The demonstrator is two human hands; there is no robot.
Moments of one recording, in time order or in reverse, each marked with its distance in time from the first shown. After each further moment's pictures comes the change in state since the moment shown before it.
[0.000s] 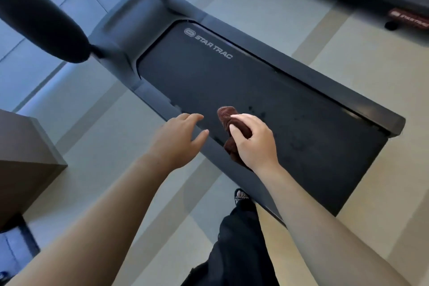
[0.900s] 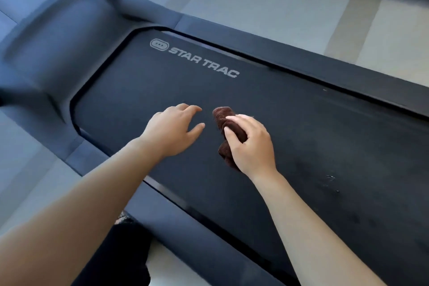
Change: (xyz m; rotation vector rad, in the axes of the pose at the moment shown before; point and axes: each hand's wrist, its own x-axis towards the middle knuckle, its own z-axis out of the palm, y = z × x) left_hand 0.518 -0.236 0.209 0.231 -0.013 0.263; right_hand 0.389 0.277 0.280 -0.073 0.209 0.008
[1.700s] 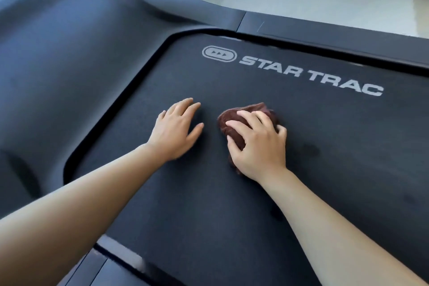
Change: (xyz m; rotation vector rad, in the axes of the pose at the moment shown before) left_hand 0.257 -0.425 0.163 -0.042 0.249 0.181; right_hand 0.219 0.030 0.420 -0.577 0.221 -0.244
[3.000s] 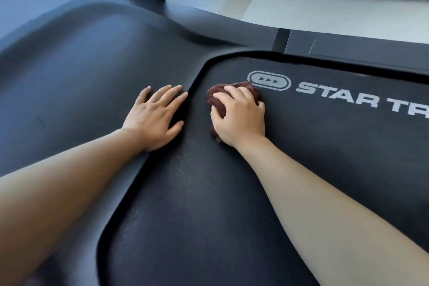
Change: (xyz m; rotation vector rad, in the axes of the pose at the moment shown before) left_hand 0.091 -0.180 -0.050 0.455 -0.021 0.146; right_hand 0.170 -0.098 0.127 0.002 0.020 0.029
